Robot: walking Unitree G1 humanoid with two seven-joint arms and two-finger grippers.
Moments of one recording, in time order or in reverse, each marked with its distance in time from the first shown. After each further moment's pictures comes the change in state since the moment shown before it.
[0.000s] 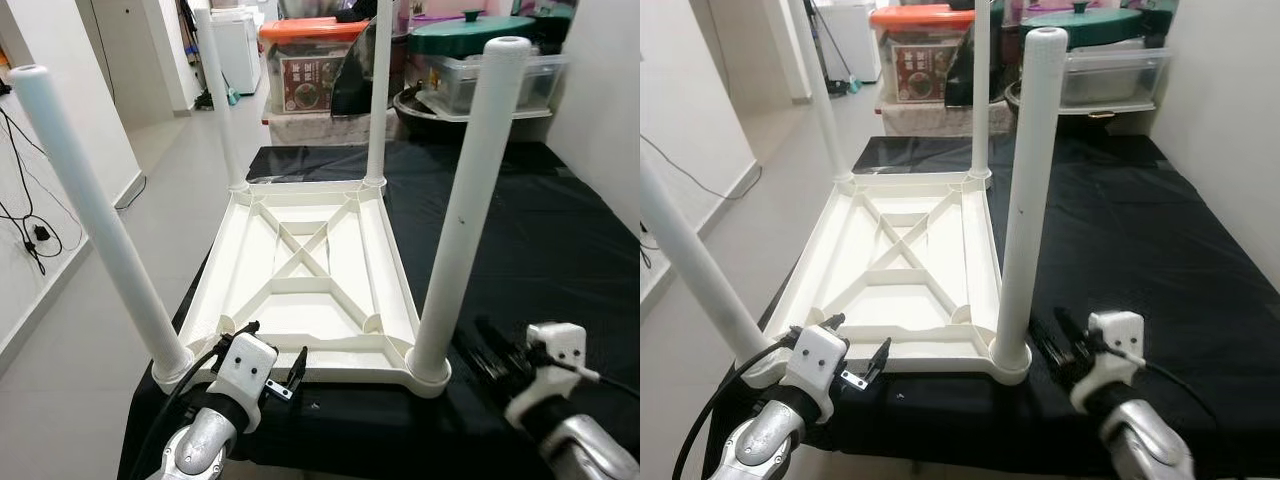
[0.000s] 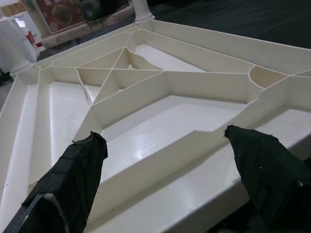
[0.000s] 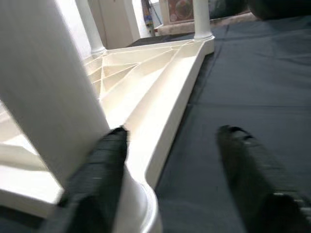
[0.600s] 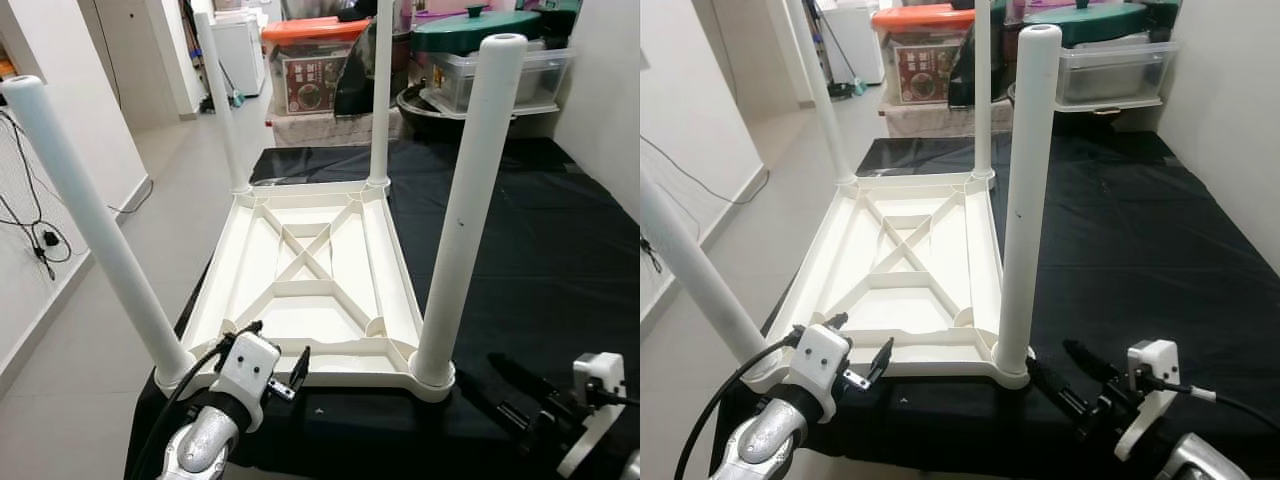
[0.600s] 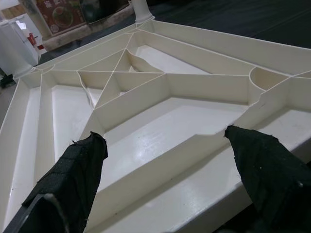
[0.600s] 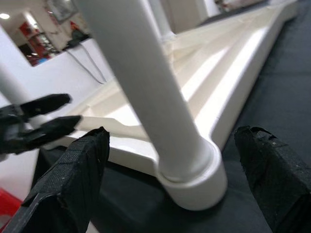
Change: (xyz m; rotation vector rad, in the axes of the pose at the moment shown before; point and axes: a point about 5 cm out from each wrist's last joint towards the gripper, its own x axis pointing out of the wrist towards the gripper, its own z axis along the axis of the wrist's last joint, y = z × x) left arm 0.001 -0.001 0.001 -0.001 0.001 -0.013; right arm -0.039 -0.005 0.008 0.176 0.073 0.296
